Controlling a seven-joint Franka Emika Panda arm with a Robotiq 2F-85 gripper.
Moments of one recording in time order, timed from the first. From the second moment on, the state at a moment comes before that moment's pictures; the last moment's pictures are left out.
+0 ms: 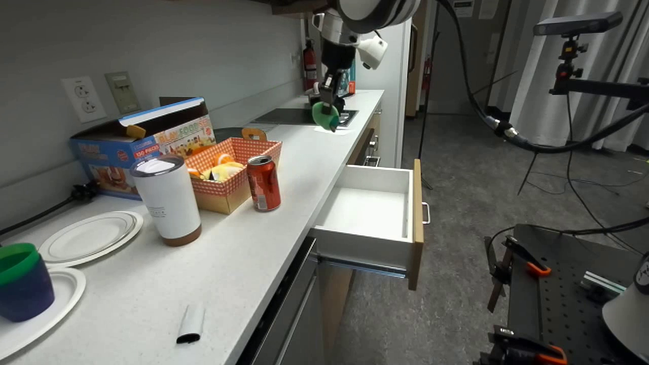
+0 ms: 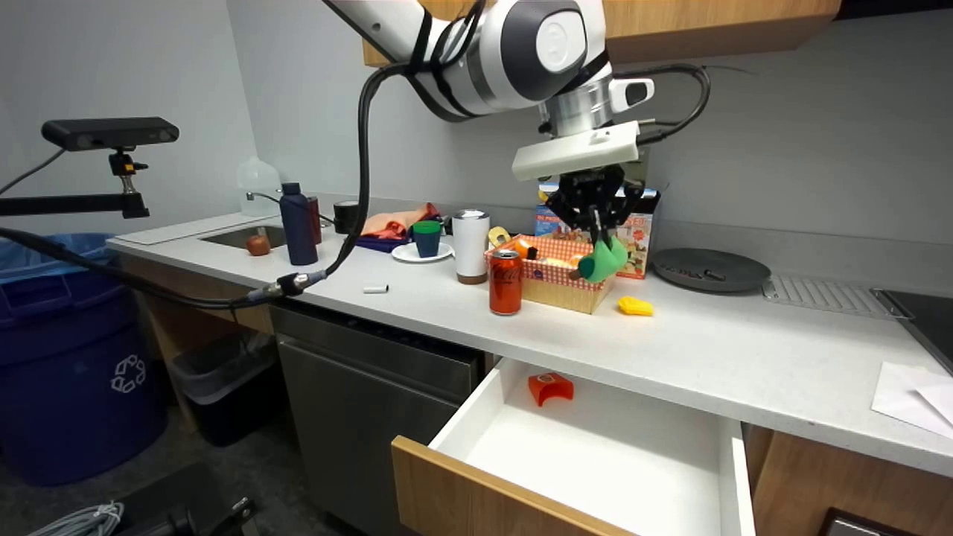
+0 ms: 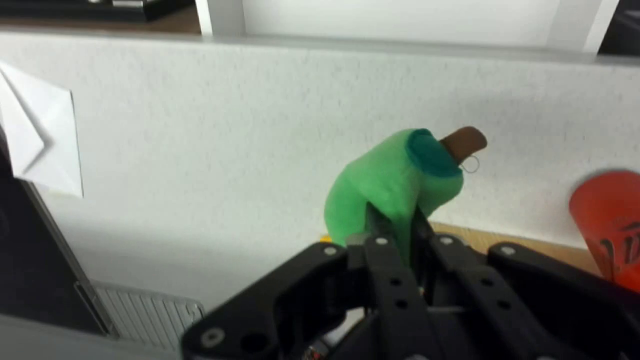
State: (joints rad) arm -0.07 0.18 -0.05 -1.90 -0.11 2.43 -0.36
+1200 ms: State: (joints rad) arm -0.10 0.24 -0.14 -2.31 -0.19 2.69 -0.18
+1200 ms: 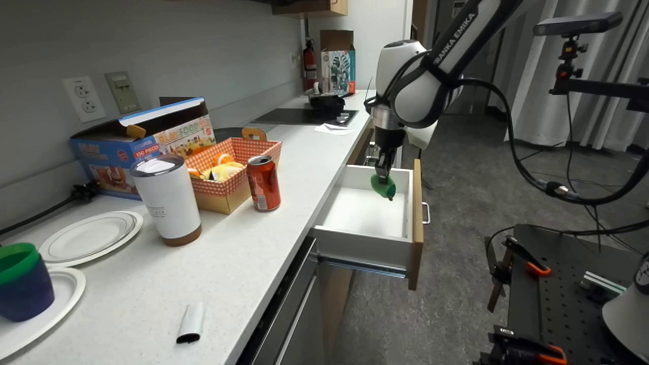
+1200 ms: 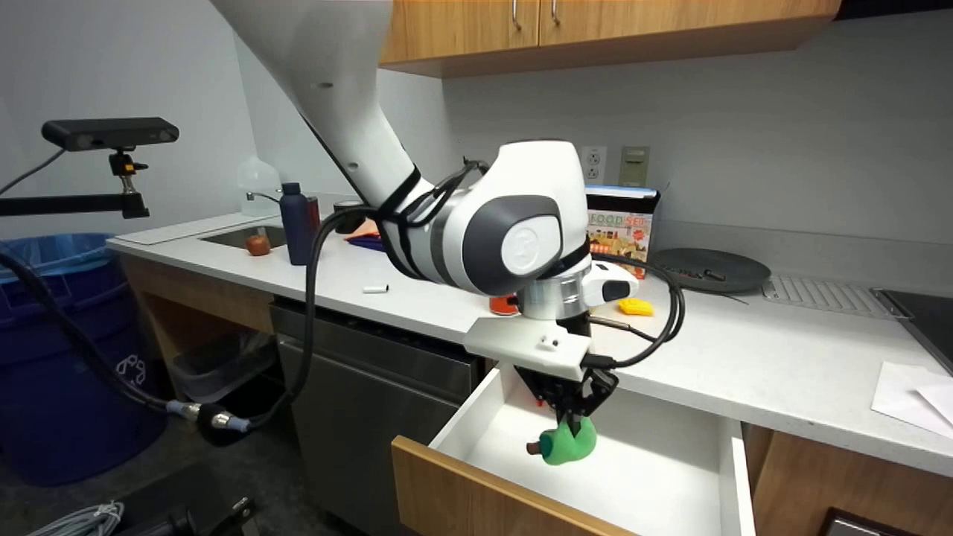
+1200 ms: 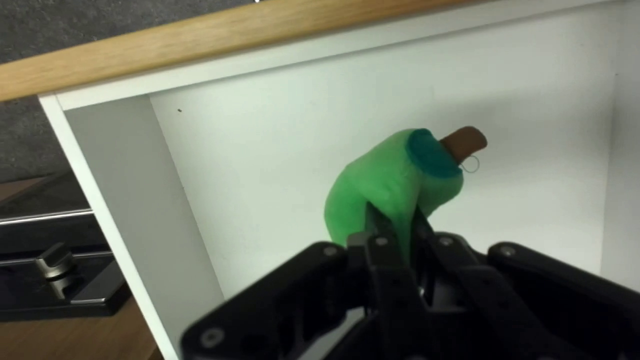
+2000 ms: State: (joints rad) arm -0.08 0.54 -0.18 -2.07 -0.19 2.82 -0.01
